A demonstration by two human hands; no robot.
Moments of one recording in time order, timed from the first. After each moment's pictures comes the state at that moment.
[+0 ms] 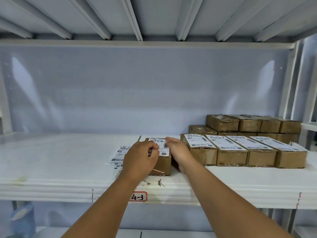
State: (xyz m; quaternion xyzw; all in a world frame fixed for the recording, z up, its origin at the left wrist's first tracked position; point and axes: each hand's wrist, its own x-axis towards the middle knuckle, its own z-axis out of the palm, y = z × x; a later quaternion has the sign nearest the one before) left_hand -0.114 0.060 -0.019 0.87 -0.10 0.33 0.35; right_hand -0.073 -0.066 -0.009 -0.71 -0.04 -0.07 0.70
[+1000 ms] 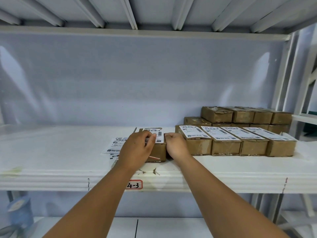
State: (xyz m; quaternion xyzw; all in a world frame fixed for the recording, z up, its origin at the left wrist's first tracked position) left_hand -0.110 0.061 -0.022 0.87 -0.14 0.34 0.32; right_hand -0.087 -0.070 -0.013 -0.83 -0.03 -0.17 0.53
